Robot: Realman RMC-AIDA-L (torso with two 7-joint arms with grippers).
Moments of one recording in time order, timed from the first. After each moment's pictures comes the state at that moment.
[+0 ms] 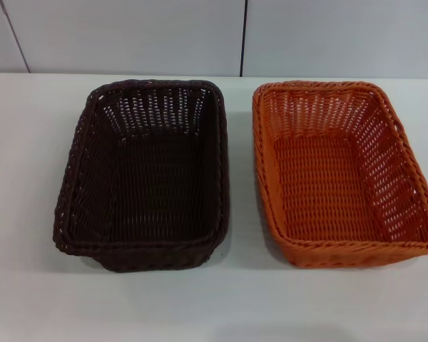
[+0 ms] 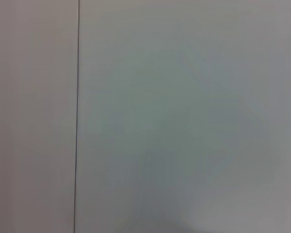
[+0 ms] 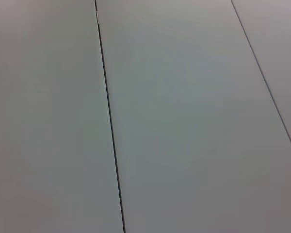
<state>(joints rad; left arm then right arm) -0.23 -2.07 -1.42 -0.27 2.43 1.08 0.00 0.19 2.09 1.29 0.21 -2.40 -1.64 0.21</state>
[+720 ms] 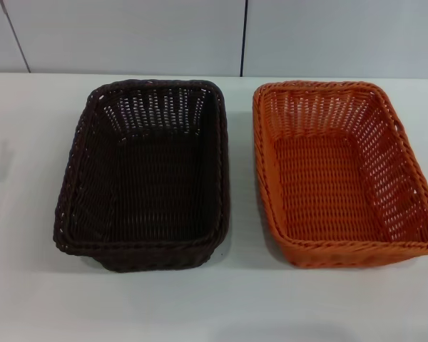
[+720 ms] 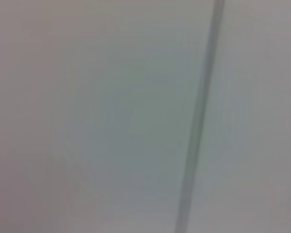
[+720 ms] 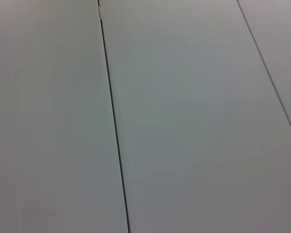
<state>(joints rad) -0.20 -1.94 -1.36 -0.63 2.61 0.75 -0.17 0.20 2.09 1.29 0.21 -2.40 -1.62 0.20</state>
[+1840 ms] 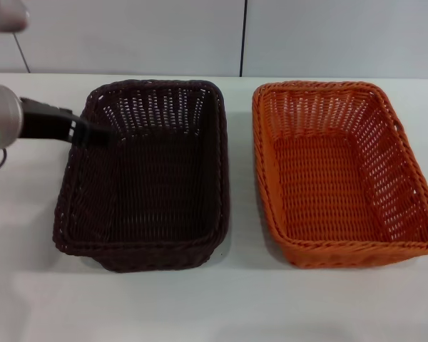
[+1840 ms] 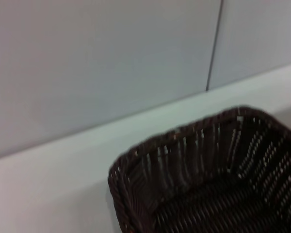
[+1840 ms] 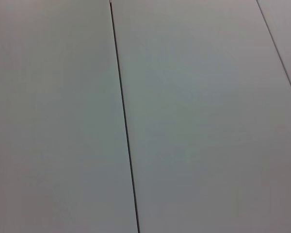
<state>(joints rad) -0.32 -2.06 -1.73 -1.73 2.65 -1.23 0.33 0.22 2.09 1.27 0.16 -2.40 -1.61 0.21</state>
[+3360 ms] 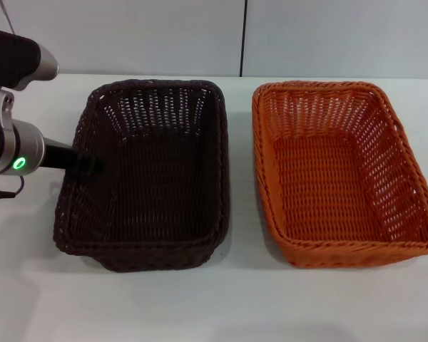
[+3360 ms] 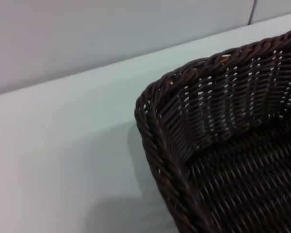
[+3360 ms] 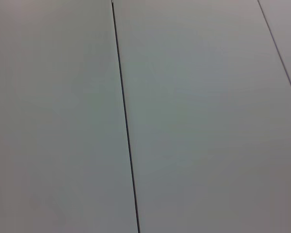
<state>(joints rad) -0.41 -2.06 -1.70 -1.37 2.72 -1.04 0.33 0.22 2.08 1.26 0.16 -2.40 -1.62 0.20</state>
